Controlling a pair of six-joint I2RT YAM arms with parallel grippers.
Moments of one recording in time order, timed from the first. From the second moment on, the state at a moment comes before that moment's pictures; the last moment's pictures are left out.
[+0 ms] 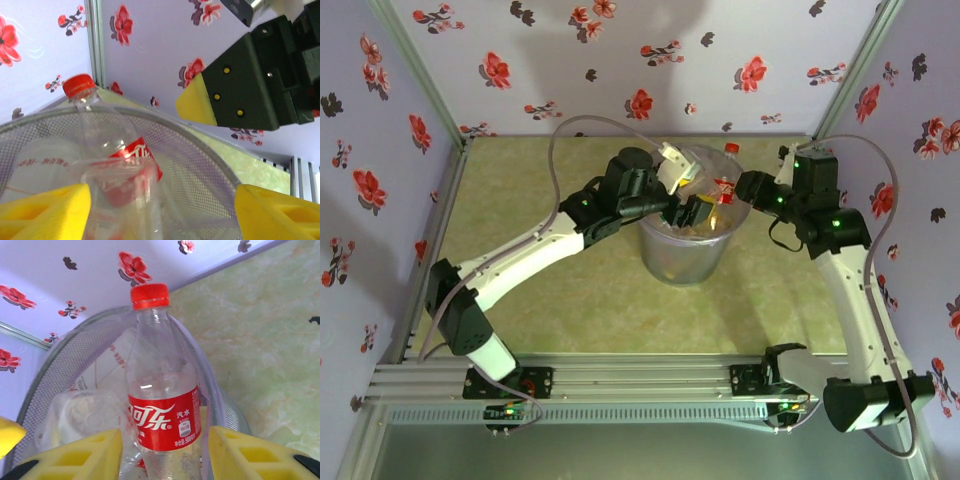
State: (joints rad) left arm -0.92 1.63 1.55 -0.16 0.24 -0.08; right arm 0.16 1.08 1.31 -0.79 -0.25 0.51
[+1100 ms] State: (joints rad) left arm -0.83 1.63 1.56 -0.15 0.23 -0.22; right arm 0.16 1.09 1.31 -0.80 -0.24 0.50
